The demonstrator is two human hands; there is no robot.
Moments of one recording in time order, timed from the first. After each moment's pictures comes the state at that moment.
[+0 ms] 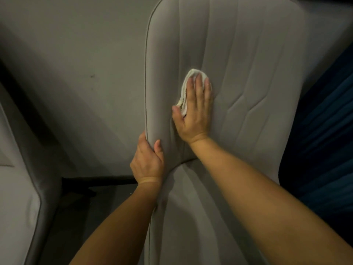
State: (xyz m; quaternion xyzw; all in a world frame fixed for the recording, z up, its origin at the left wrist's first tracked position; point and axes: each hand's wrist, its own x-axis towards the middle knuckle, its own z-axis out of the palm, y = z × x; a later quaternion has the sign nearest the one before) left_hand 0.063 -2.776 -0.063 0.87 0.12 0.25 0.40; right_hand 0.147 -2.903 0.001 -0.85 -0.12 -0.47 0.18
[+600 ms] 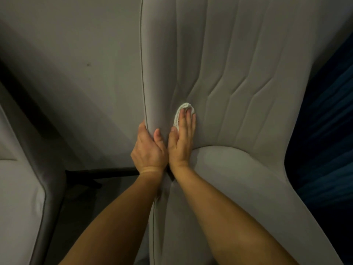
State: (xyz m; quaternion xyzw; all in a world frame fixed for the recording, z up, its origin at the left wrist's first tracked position) left_hand 0.063 -2.776 -0.065 0.88 0.11 0.26 0.39; right_hand 0.095 -2.847 -0.095 -0.78 -0.02 -0.37 0.50
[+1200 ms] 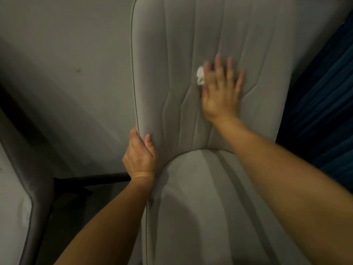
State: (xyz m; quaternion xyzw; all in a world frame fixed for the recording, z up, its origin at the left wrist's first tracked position) left_hand 0.065 -2.774 -0.069 0.87 0.10 0.28 0.40; right_hand 0.161 -2.994 0.016 -0.86 -0.05 -0.50 -0.02
